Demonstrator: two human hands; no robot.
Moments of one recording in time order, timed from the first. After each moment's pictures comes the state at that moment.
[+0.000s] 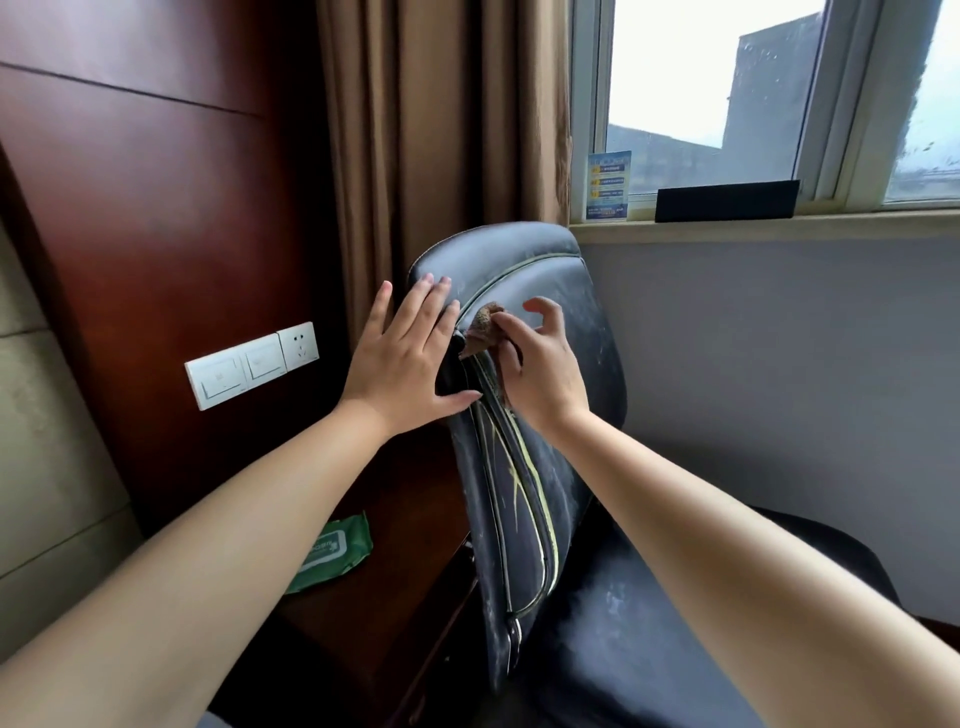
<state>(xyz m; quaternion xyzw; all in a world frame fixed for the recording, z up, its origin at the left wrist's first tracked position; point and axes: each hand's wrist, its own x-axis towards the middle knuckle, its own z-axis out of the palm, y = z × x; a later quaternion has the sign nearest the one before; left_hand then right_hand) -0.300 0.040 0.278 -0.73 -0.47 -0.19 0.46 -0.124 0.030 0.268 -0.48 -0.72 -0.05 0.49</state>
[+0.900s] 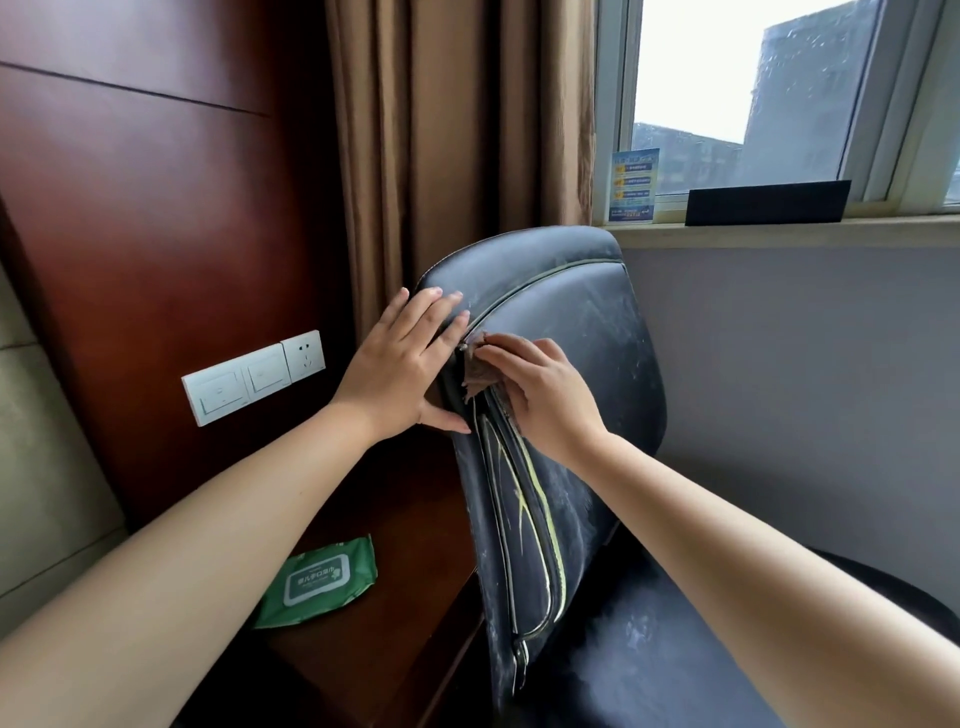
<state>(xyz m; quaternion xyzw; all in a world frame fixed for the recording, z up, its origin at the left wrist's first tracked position) -0.322 0.089 0.292 -0.79 -0.39 -0.20 0.44 -0.122 0.084 0.258 -0.34 -0.81 -0.17 0.44</state>
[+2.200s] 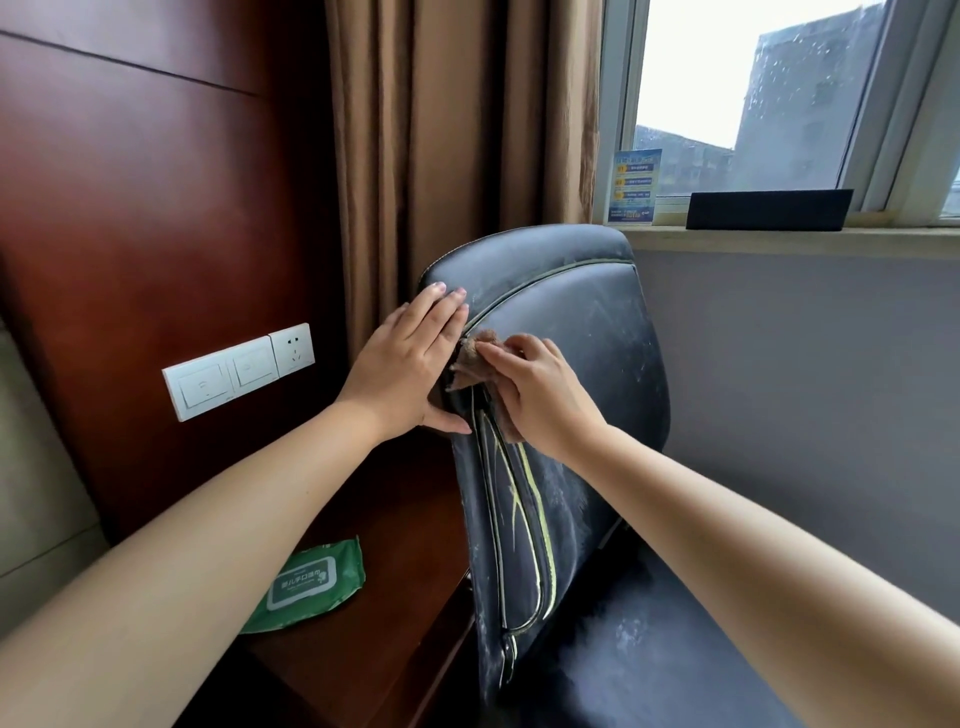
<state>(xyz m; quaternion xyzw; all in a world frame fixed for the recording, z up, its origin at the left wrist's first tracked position) -0.319 0.105 0.285 -0.79 -0.44 -0.18 0.39 -0.130 0.092 0.264 -0.41 -0.81 -0.14 0.40</state>
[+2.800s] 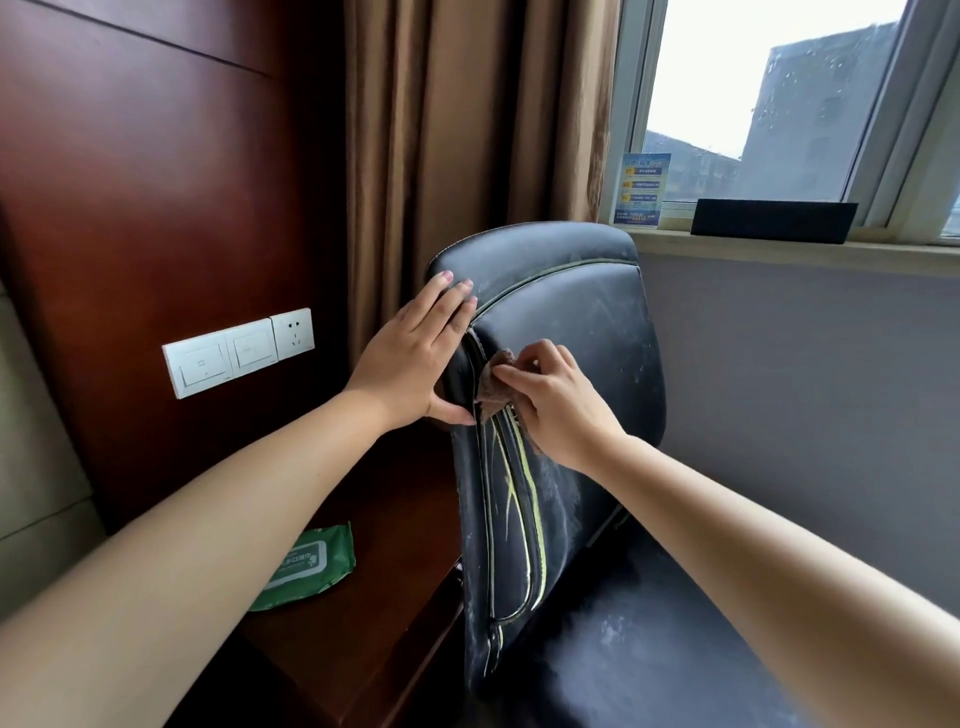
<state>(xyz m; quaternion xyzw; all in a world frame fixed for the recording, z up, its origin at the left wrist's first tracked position) -0.313 0.103 0.280 -0.79 -0.45 -0.18 0.38 -0.111 0.081 0.256 -0.39 -0.84 -0.17 0.35</state>
